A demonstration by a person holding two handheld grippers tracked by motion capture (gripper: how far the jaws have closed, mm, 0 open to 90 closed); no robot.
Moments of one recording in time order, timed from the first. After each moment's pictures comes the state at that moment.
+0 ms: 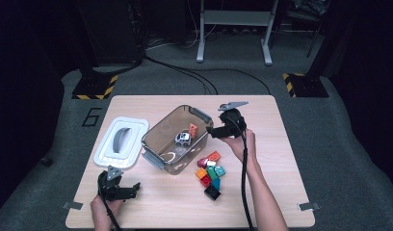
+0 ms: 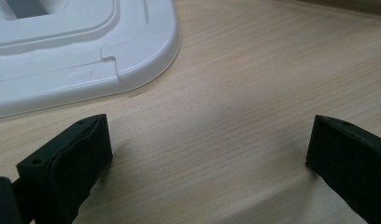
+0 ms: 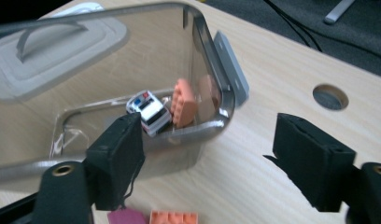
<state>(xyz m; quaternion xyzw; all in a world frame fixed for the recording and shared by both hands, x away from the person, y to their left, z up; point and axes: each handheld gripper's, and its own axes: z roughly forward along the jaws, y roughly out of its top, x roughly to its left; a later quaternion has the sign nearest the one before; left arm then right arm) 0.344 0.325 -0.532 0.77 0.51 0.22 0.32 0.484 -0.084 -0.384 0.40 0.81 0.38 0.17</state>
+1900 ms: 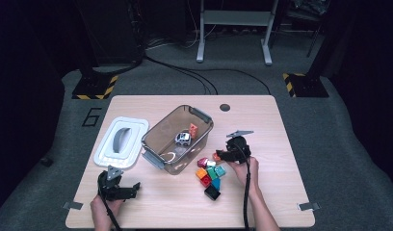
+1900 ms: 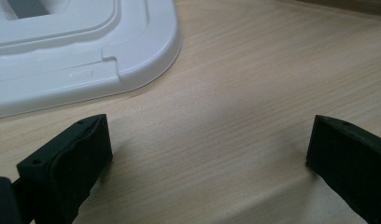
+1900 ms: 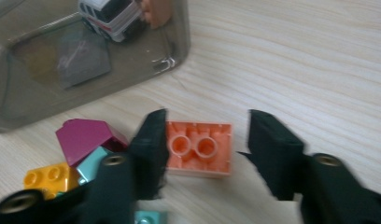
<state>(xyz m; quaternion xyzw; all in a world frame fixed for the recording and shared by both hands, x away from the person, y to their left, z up) 0.344 0.324 -0.532 0.76 0.52 0.22 0.32 0.458 -0.105 -0.482 0.48 0.80 0.35 0.13</state>
